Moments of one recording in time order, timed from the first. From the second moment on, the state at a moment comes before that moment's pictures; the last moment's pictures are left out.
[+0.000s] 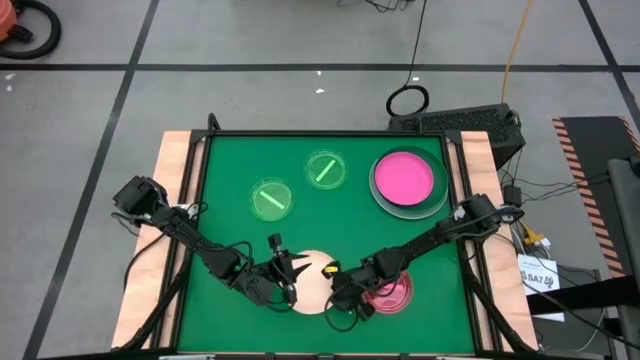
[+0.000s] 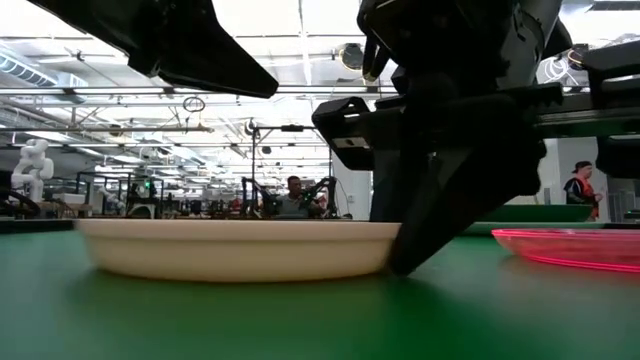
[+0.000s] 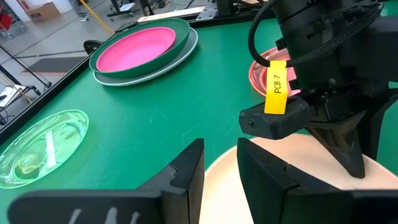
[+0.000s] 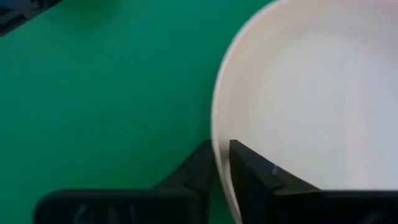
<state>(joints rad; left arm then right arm) -0.60 1.69 0.86 0.23 -0.85 -0.26 0.42 1.98 1.12 -0.02 -0.13 -0.29</state>
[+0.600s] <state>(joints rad) -0.57 1.69 0.86 0.24 -0.85 -0.23 0.42 1.74 1.12 -0.29 -0.13 -0.27</state>
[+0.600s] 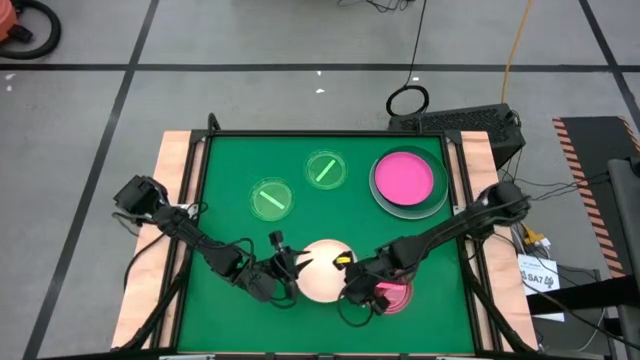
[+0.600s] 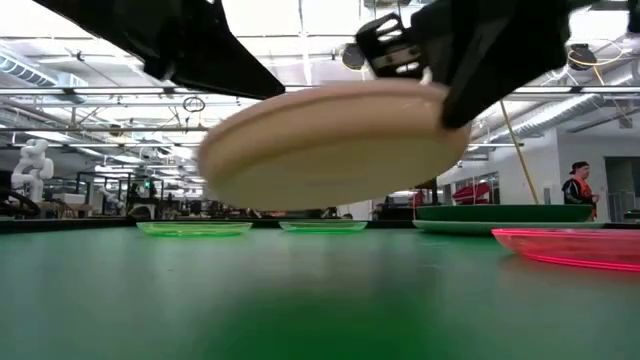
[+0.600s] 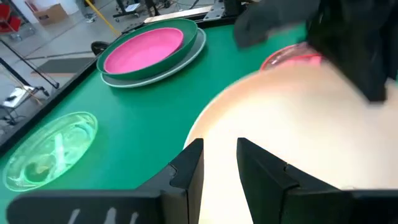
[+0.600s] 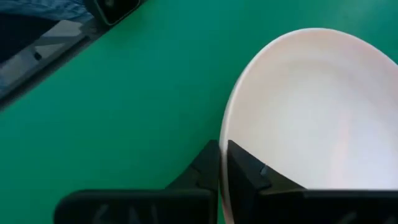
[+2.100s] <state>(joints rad) -0.24 1.32 0.59 0.33 -0.67 0.01 0.16 1.17 0.85 -0.67 0.26 -0.17</state>
